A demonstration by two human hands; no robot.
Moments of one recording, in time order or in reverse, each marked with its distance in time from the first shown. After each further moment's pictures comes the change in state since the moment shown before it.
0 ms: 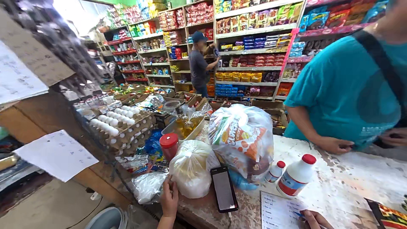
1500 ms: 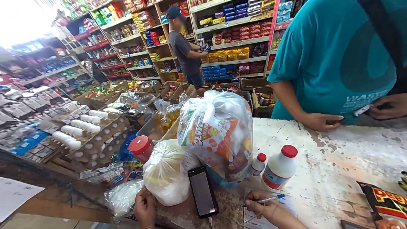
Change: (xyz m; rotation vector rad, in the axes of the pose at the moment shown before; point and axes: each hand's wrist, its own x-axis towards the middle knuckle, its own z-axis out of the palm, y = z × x) left_hand 0.000 0.008 0.001 -0.122 0.039 -0.120; right_hand 0.062 -0.021 0.048 -0.042 -0.860 0.277
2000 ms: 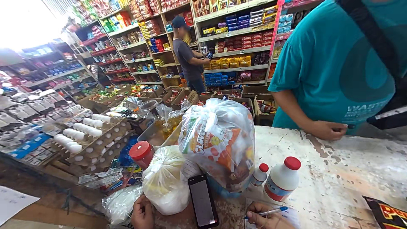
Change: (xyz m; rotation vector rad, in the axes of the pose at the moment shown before) left_hand -0.001 0.001 -0.001 -0.029 0.011 -0.007; right_hand -0.001 0.000 0.000 -0.006 0.000 0.020
